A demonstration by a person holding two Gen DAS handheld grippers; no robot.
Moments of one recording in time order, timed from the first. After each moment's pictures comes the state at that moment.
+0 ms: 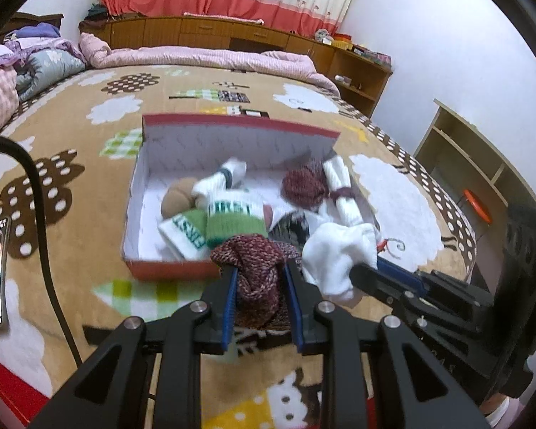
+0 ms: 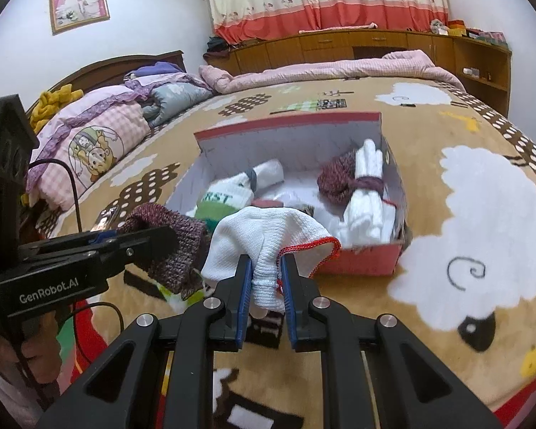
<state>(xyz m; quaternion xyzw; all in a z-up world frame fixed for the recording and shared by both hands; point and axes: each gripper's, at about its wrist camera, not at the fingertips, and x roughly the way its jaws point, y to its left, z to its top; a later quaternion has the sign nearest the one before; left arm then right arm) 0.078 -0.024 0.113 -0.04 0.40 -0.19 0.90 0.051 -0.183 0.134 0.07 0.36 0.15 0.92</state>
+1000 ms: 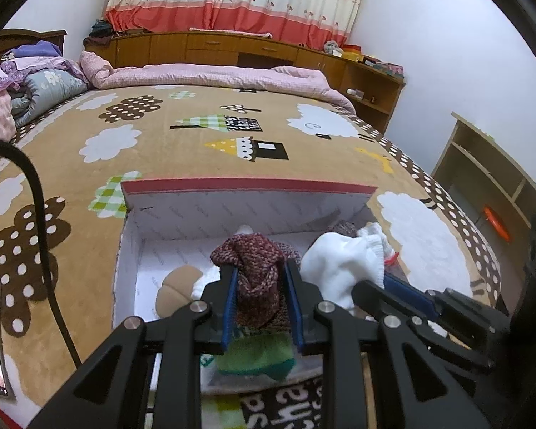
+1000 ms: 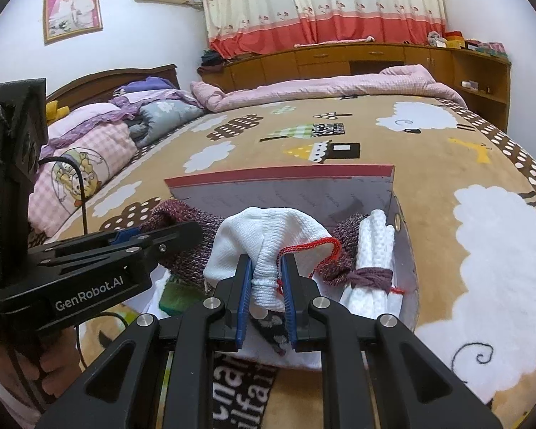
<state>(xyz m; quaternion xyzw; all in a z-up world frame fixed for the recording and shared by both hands) 0.172 -0.048 0.119 -0.03 0.37 -0.16 0.92 0.136 -0.183 0.139 0.08 0.33 0.13 0.93</state>
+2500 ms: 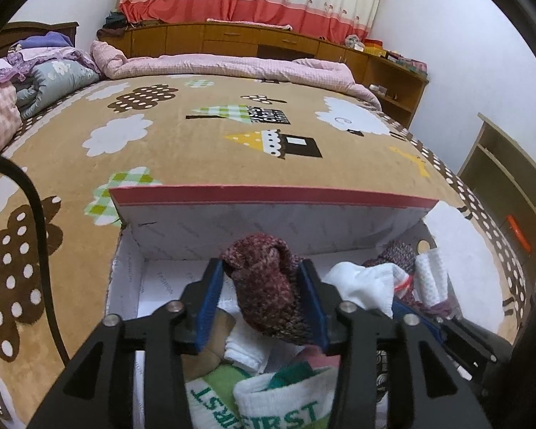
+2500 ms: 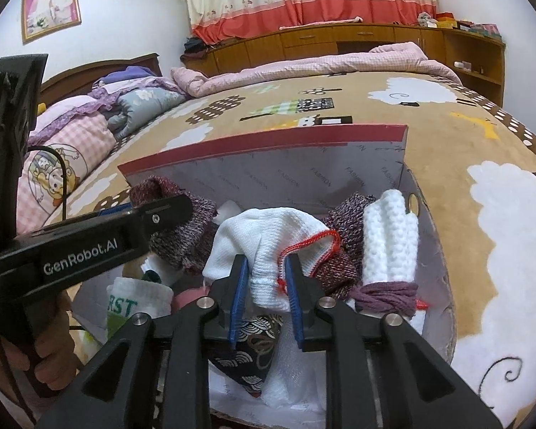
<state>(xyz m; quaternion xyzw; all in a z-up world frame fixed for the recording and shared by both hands) 0.238 -0.050 0.084 -0.03 0.38 -0.12 0.92 0.179 -0.181 0.097 0.09 0.36 0.11 0.92</state>
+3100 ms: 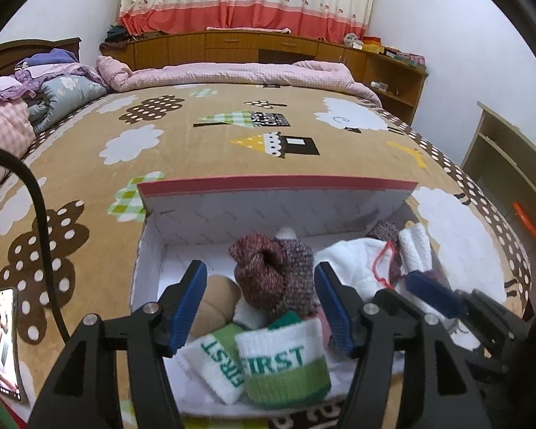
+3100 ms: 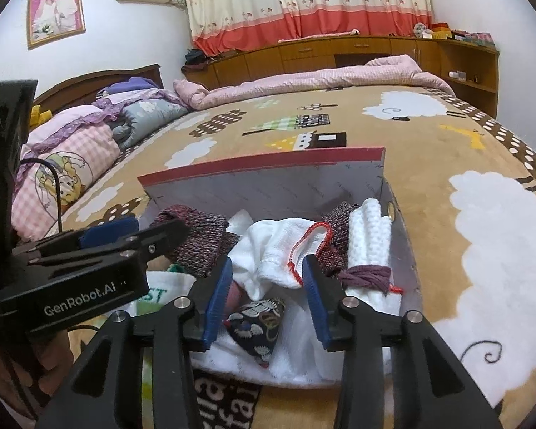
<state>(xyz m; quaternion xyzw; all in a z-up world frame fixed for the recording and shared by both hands) 0.195 -0.053 0.102 0.00 0.37 -0.10 0.92 0.145 -0.186 0.123 0.08 0.34 0.10 0.93</state>
